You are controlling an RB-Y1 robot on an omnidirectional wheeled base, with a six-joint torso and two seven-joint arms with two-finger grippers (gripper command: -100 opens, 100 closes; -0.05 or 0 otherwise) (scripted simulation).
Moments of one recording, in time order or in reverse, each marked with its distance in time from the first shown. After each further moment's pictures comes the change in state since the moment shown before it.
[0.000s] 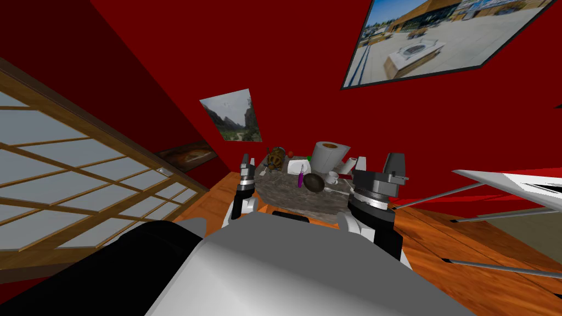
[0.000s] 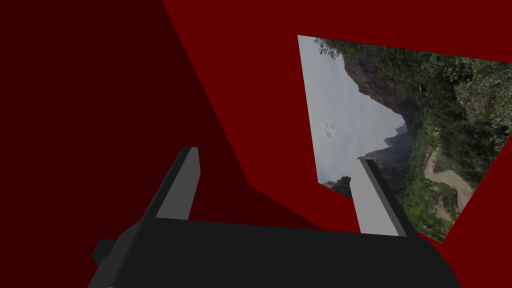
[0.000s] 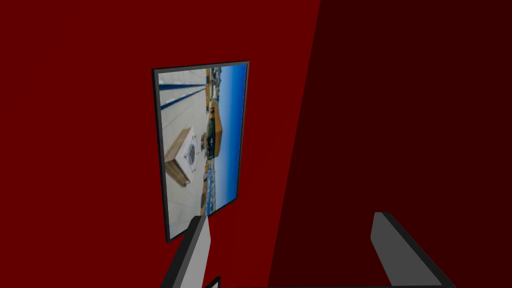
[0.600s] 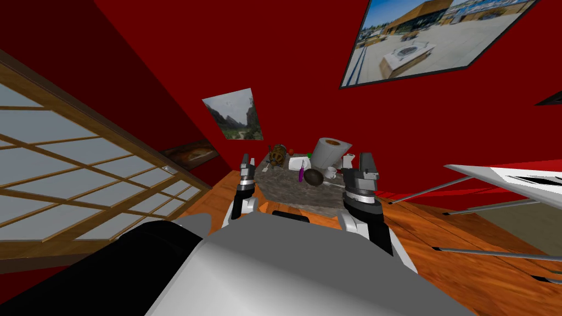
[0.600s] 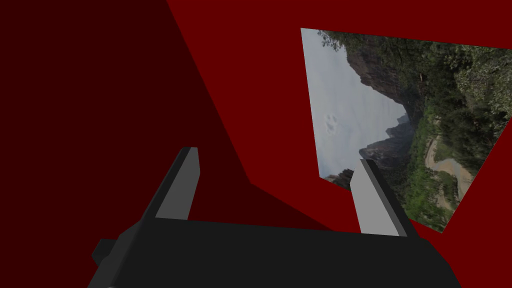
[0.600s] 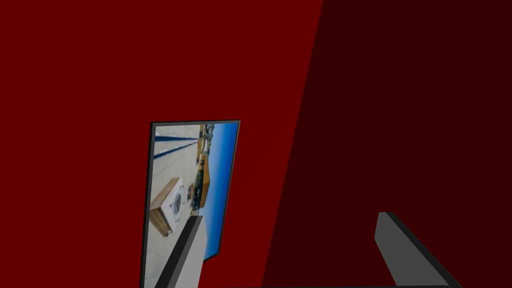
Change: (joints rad) left arm 0.000 0.000 0.000 0.000 0.000 0.000 0.000; right arm -0.059 -0.157 0.025 0.059 0.093 -0.014 -0.001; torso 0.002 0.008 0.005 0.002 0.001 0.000
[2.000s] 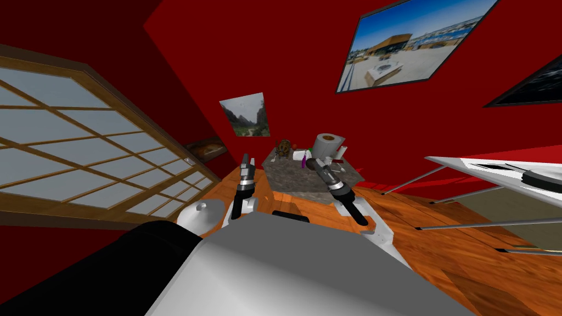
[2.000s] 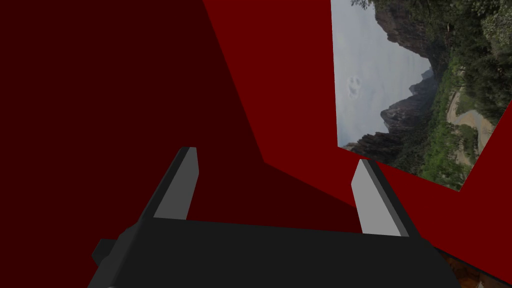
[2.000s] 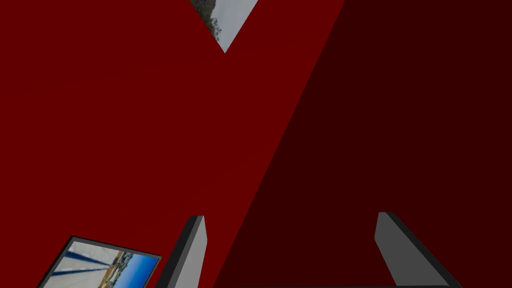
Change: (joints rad) left arm 0.000 0.000 0.000 0.000 0.000 0.000 0.000; right arm -0.269 -0.300 0.076 0.297 0.373 -0.016 -0.002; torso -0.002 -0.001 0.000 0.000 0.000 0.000
